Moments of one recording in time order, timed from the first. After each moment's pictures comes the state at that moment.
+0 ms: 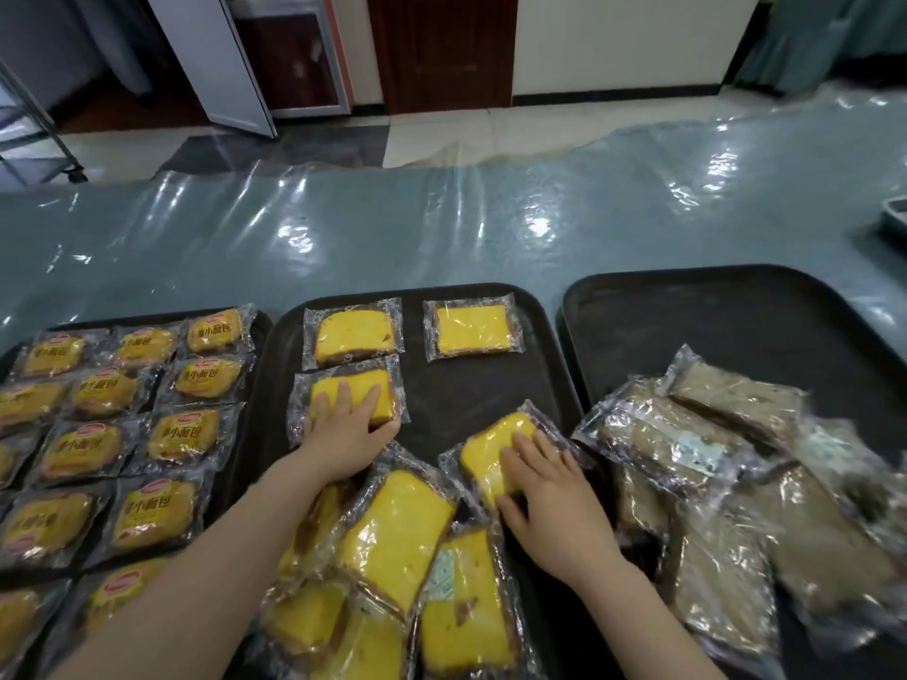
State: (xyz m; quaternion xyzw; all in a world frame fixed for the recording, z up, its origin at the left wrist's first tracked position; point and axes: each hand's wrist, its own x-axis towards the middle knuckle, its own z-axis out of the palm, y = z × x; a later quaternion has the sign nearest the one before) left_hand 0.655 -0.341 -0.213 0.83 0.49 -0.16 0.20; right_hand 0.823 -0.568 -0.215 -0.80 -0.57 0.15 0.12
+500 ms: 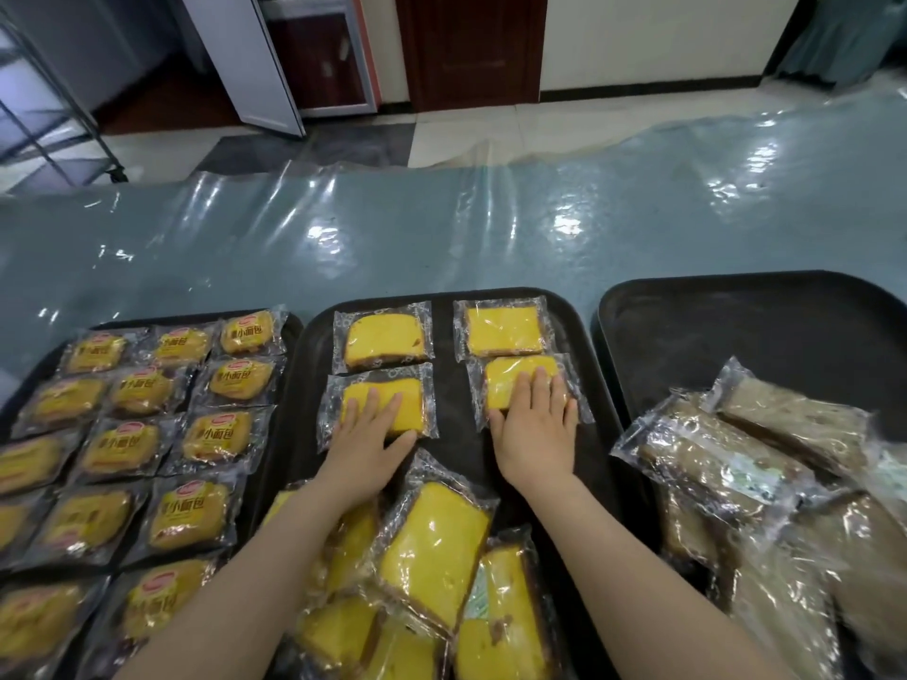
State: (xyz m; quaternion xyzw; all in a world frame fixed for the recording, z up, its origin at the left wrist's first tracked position) left_hand 0.636 -0.352 -0.213 0.84 0.47 -0.05 0.26; right_hand 0.820 -0.459 -0.217 -0.88 -0.43 0.13 0.13
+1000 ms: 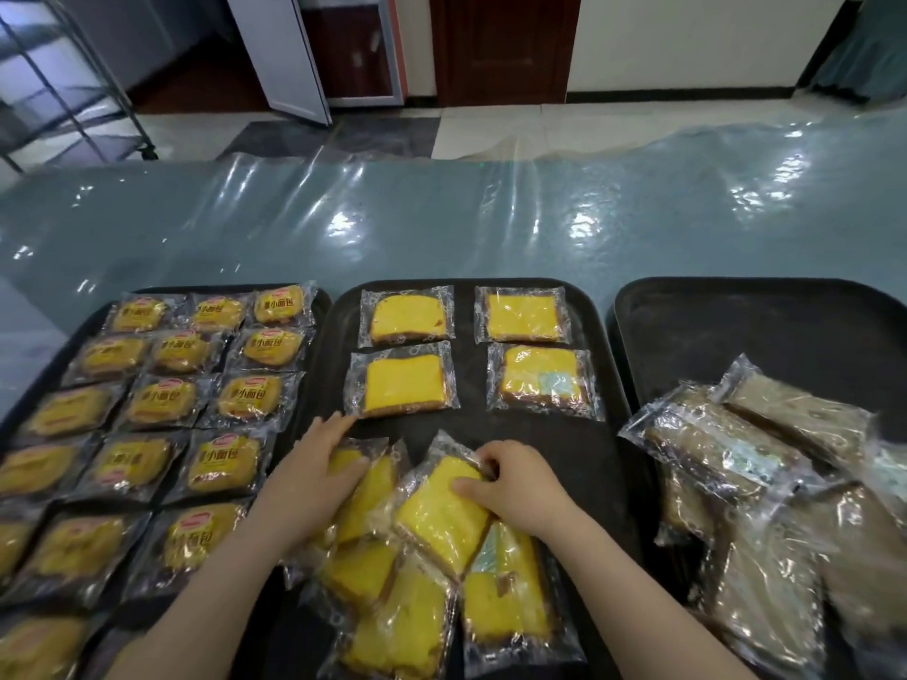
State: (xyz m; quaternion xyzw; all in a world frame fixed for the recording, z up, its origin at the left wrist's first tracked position) left_hand 0.551 -0.406 -0.164 0.76 0.54 0.06 0.34; right_hand 0.773 -0.511 -0.196 -0.76 -0.49 0.36 0.22
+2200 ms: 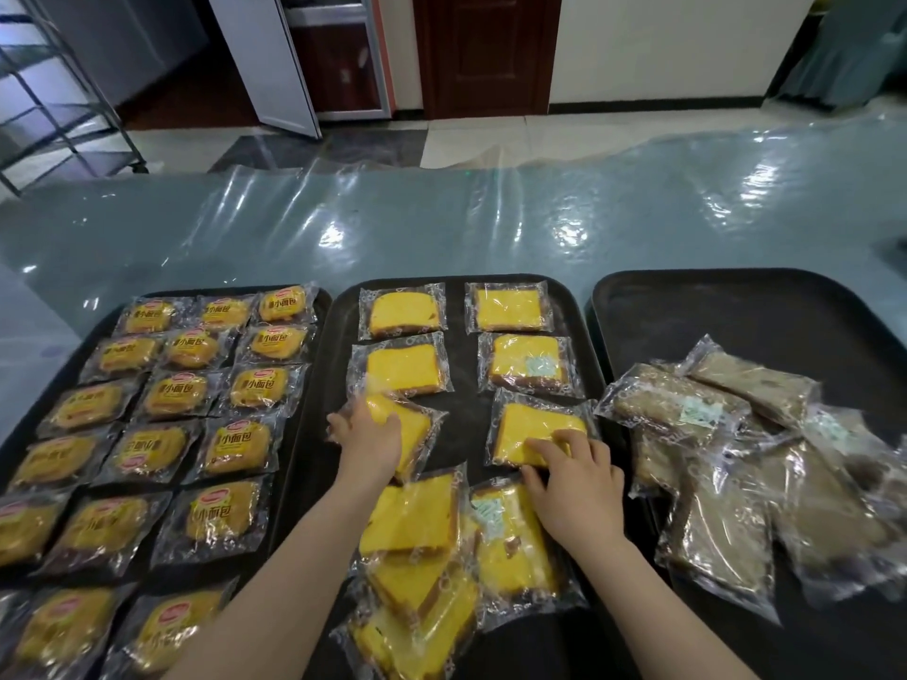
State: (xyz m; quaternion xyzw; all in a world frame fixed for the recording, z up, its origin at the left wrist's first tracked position) left_hand 0.614 -0.429 -0.171 0.60 0.65 0.14 0.44; right_hand 0.784 -0.583 -0.207 -0.88 -0.44 0.11 0.13
